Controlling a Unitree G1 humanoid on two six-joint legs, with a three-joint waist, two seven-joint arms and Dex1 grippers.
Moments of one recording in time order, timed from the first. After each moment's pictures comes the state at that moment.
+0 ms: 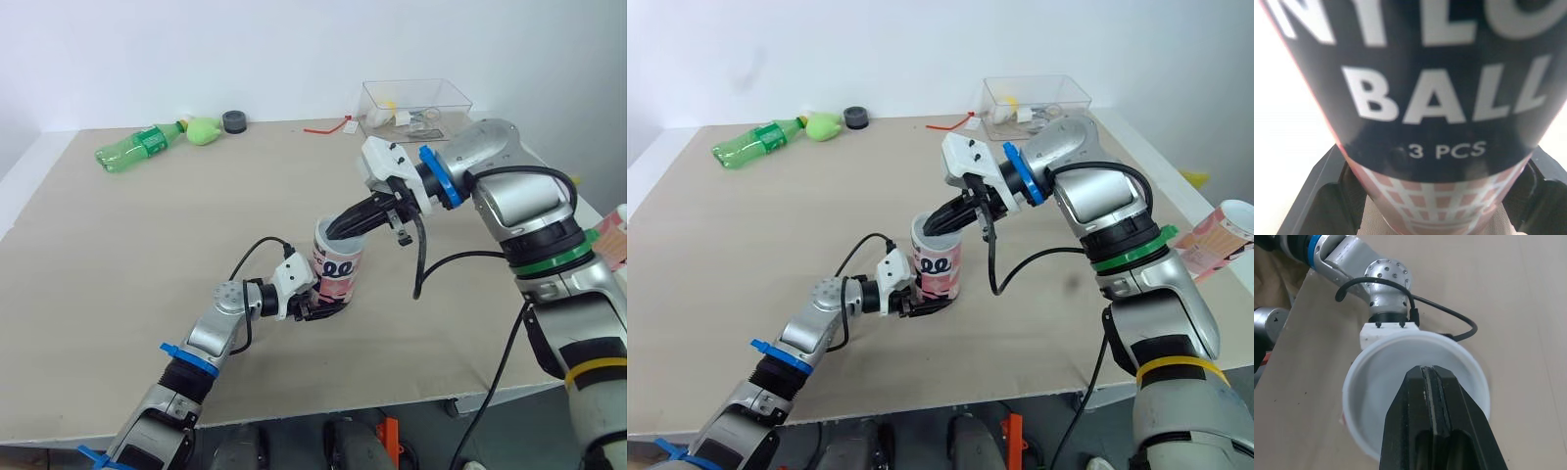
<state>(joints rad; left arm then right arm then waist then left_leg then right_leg) -0.48 0.21 -0.29 0.26 -0.11 0.09 -0.92 -1.15 -0.69 0.42 0.22 0.26 0.41 1.55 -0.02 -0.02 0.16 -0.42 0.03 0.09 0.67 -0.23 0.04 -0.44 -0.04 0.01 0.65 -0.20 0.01</state>
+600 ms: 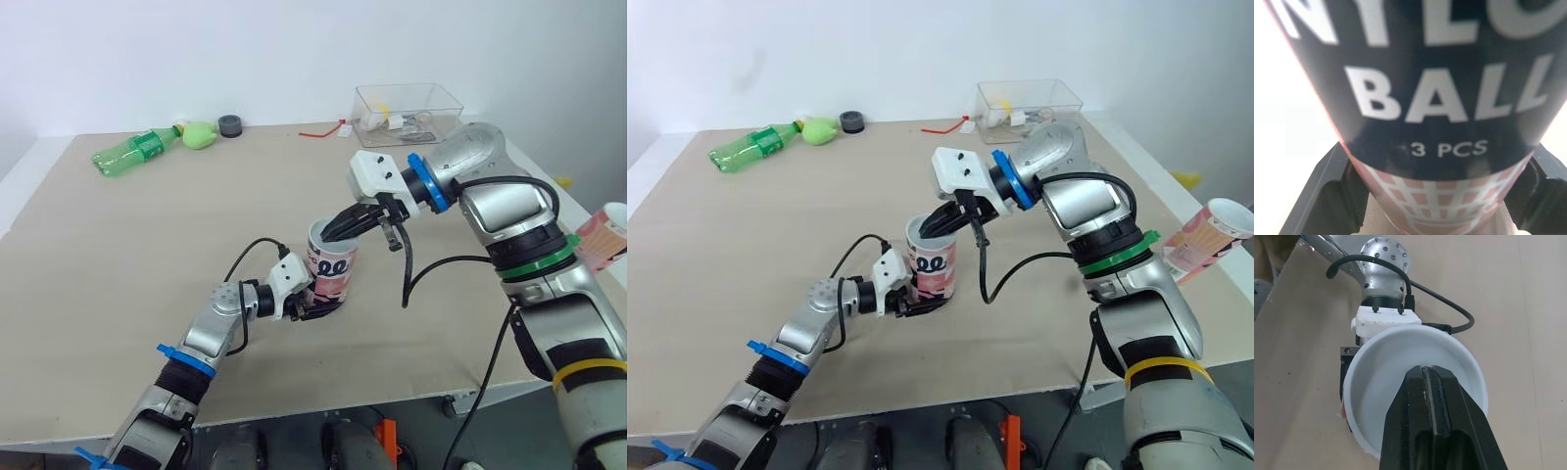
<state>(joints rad) -0.48 0.22 -0.28 0.26 -0.12 0.10 -0.92 -1.15 -0.62 0.42 0.26 0.14 0.29 1.55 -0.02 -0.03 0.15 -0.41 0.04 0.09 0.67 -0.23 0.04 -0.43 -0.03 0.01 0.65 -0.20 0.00</state>
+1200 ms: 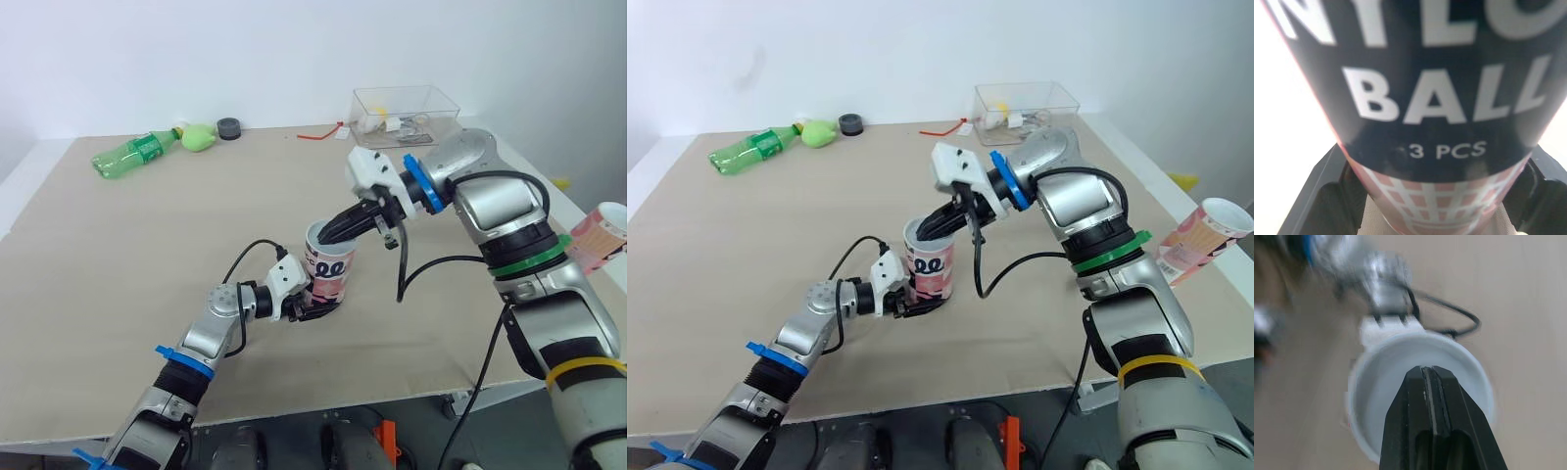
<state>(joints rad) -0.47 0.22 -0.27 0.28 -0.12 0.06 -0.92 -1.16 -0.60 0.38 0.32 0.32 0.54 1.57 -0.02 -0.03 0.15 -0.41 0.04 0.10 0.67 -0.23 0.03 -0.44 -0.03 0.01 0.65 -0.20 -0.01</state>
